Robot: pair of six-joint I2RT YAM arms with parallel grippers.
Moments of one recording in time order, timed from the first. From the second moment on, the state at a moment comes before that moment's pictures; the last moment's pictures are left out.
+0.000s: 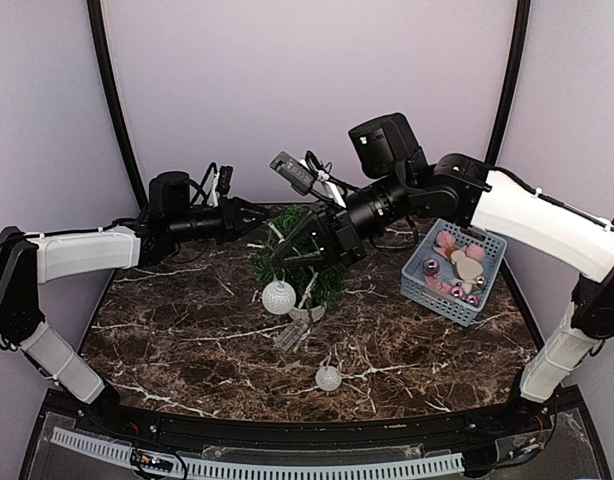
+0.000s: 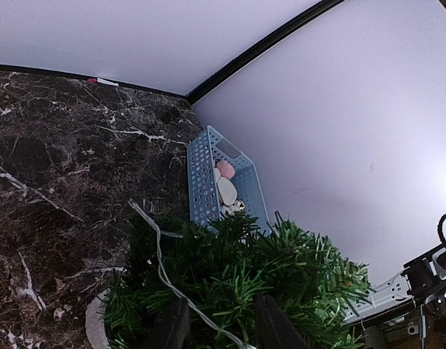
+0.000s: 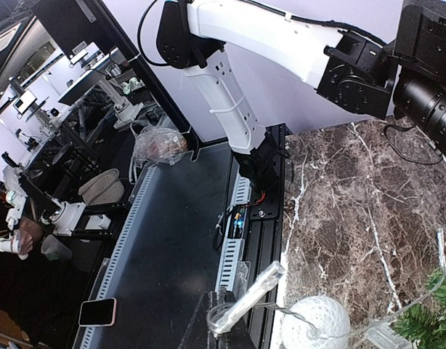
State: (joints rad) left arm -0.48 1.53 1.00 0.29 0.59 -0.77; right arm 1.02 1.62 1.69 -0.59 -0.90 0.06
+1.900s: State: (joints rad) left arm -0.41 1.60 0.97 0.22 0.44 -0.56; right arm 1.05 1.68 1.56 -0.43 -0.85 0.17
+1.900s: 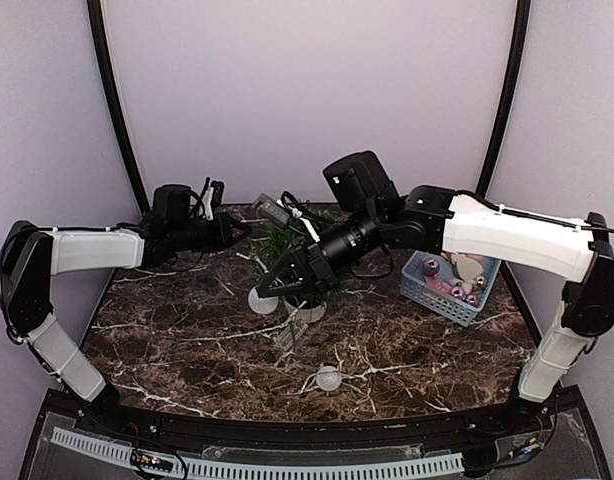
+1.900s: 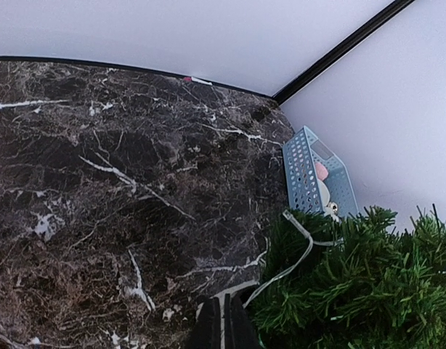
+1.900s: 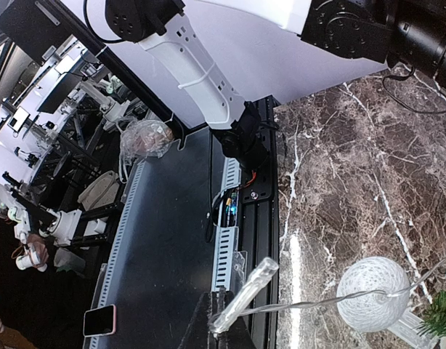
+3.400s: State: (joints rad) left arm -0.55 1.40 0.88 0.09 0.38 -0.51; right arm 1.04 1.35 1.32 -0.49 -0.47 0.25
